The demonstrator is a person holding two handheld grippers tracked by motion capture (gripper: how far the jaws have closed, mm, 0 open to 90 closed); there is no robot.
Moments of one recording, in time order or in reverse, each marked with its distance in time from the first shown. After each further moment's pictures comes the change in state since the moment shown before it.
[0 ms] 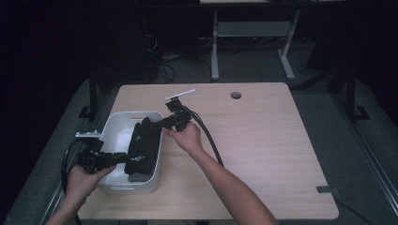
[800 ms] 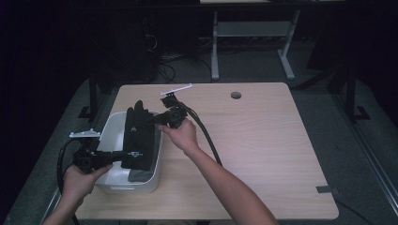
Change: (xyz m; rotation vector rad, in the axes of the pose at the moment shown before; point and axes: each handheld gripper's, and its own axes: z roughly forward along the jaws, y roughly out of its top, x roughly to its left) left arm -0.008 -0.001 -0.009 -0.041 -0.022 0.013; right arm 0.020 0.011 -0.005 -0.045 0.048 -0.023
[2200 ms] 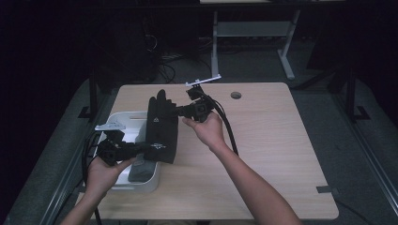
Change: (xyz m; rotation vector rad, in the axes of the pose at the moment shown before) left arm -0.059 0.032 0.024 -0.054 -0.026 0.135; right arm -0.002 0.001 -0.084 -0.064 -0.098 -0.049
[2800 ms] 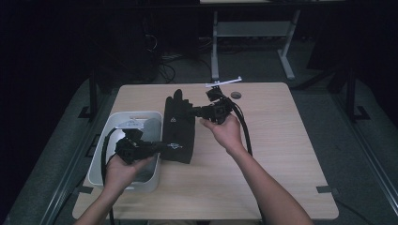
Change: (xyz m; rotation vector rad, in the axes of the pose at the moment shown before) left arm -0.025 0.012 0.031 0.005 -0.062 0.029; right arm -0.022 -0.016 -0.039 -0.026 -0.046 0.023
